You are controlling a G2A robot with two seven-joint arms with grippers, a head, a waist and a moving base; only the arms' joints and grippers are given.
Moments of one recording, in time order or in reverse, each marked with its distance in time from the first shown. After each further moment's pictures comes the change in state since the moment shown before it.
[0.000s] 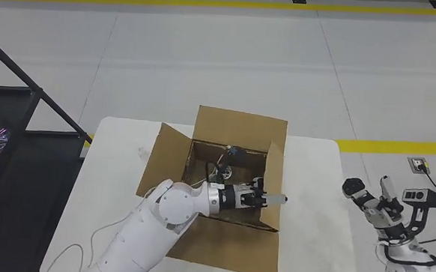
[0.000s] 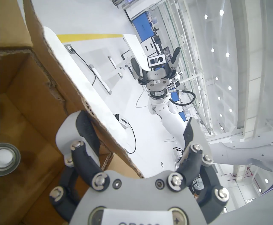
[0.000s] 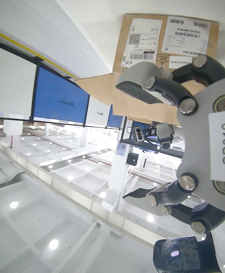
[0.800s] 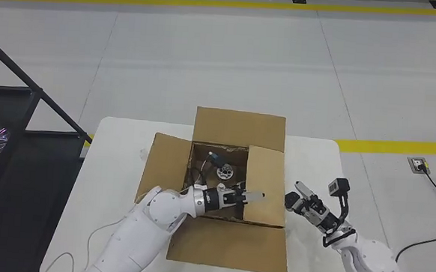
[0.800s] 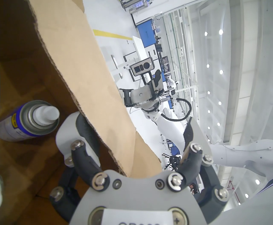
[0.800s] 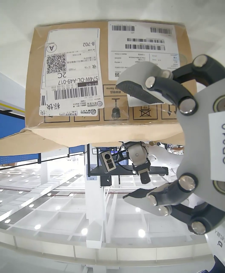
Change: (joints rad) left arm 0.049 0.023 -0.066 0.160 -0.090 -0.112 -0.027; right arm 0.200 -0.028 -0.328 0.214 -0.270 0.153 0.103
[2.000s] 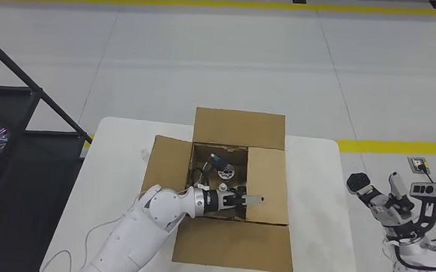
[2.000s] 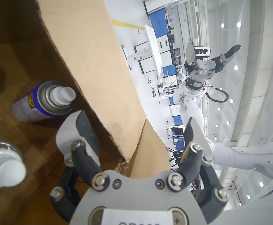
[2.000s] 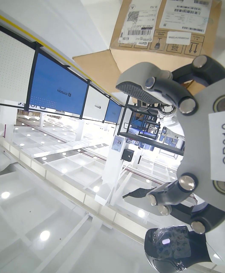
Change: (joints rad) left arm -0.020 0.015 0.033 0.013 0.033 0.072 -0.020; right arm -0.142 0.010 0.330 -0.241 0.248 -0.061 -0.027
